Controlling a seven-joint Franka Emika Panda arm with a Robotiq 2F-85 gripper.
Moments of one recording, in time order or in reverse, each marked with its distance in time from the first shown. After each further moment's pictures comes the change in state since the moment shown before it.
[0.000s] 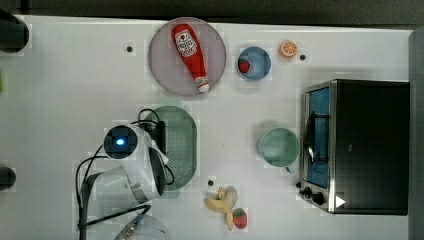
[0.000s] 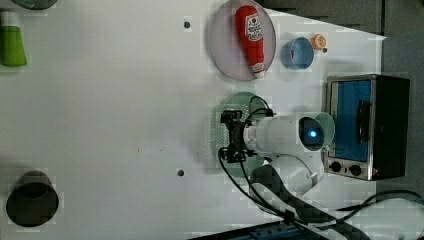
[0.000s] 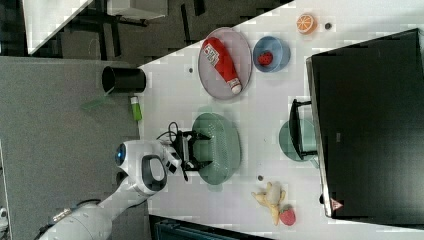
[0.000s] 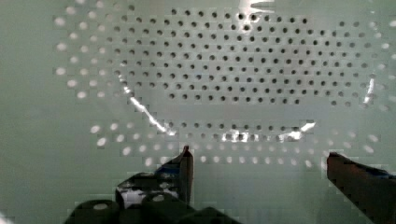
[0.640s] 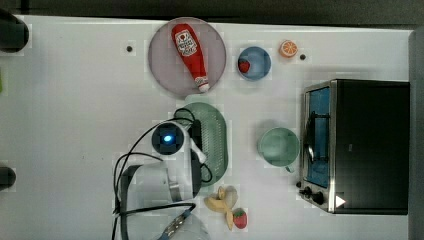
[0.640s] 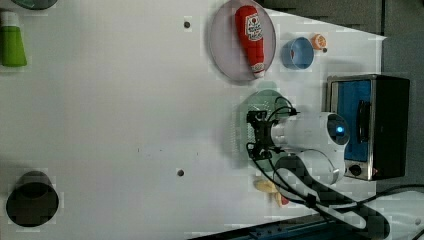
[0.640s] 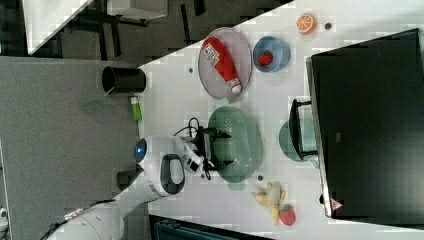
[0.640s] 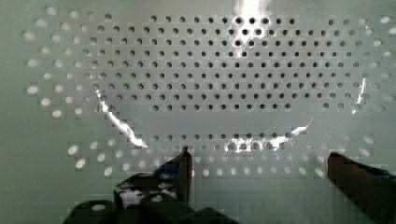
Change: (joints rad) arm -0.146 -0.031 -0.041 -0.090 -0.016 0.010 -0.184
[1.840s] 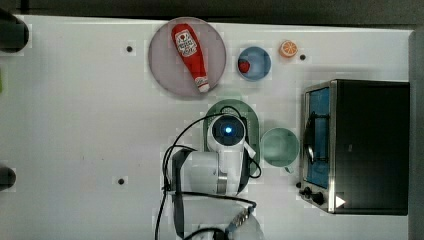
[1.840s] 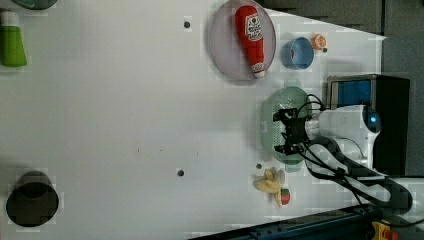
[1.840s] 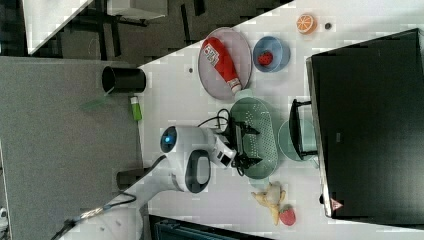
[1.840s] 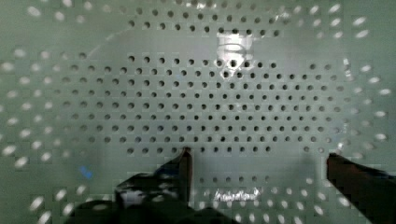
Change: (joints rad) arm -0.188 0.026 -0.094 0.021 -0.007 -0.043 -0.271
